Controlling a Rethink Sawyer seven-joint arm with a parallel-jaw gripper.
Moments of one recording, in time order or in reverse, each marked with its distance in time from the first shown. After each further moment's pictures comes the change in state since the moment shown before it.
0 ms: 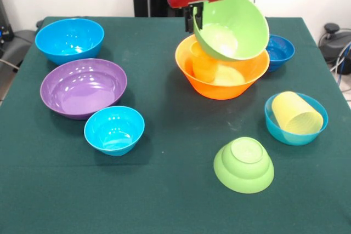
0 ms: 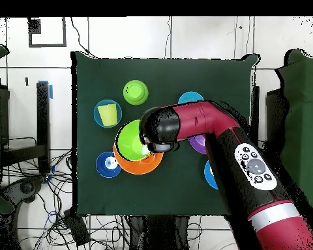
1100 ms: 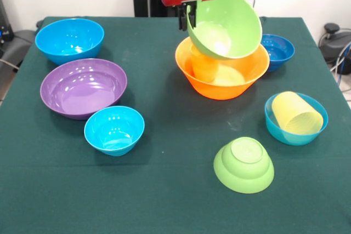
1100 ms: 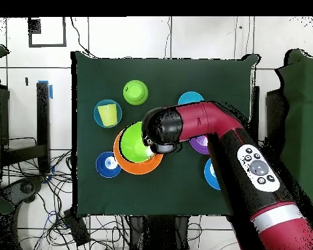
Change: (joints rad) arm -0.008 -0.003 0.000 0.003 -0.012 0.024 0.000
